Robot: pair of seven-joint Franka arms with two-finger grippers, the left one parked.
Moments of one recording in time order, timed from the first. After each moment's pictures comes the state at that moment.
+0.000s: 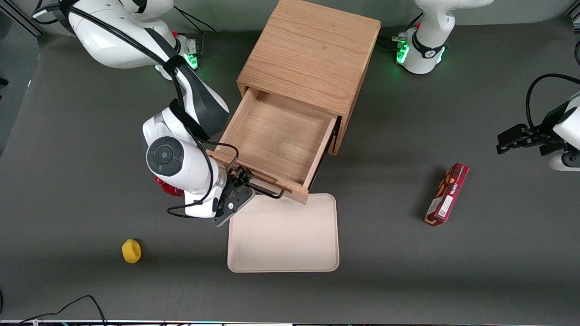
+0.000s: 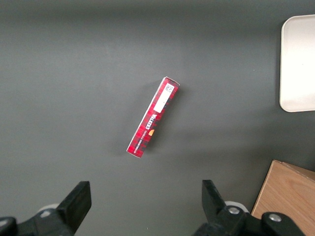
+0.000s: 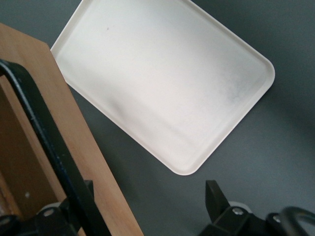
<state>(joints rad) 0.24 0.64 0.30 -1.29 -0.05 1.93 -0.16</state>
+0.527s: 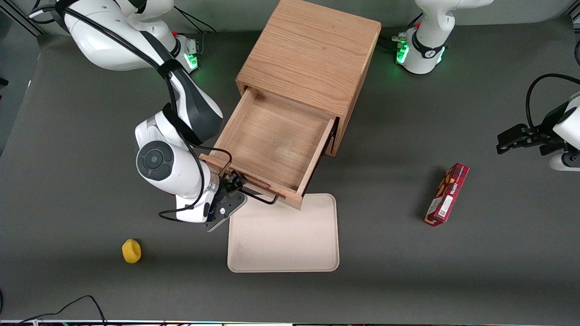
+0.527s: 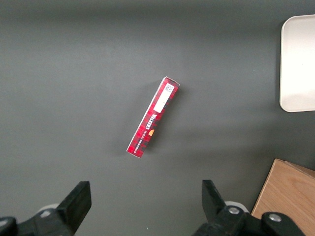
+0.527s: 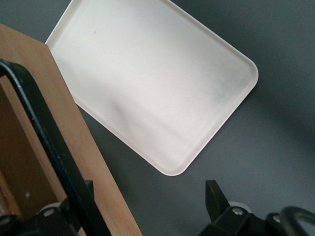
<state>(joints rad) 0.22 0.64 0.29 -1.28 -0.05 1.94 -0.17</state>
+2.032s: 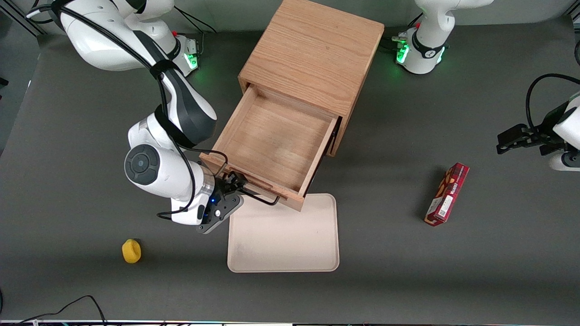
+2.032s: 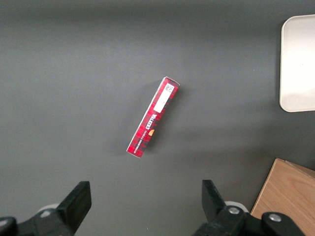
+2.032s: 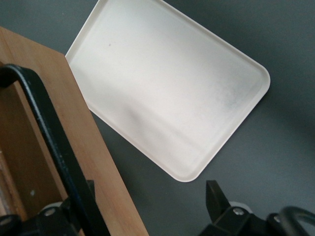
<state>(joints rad) 0.22 0.64 0.28 -1.27 0.04 1.94 -0.20</state>
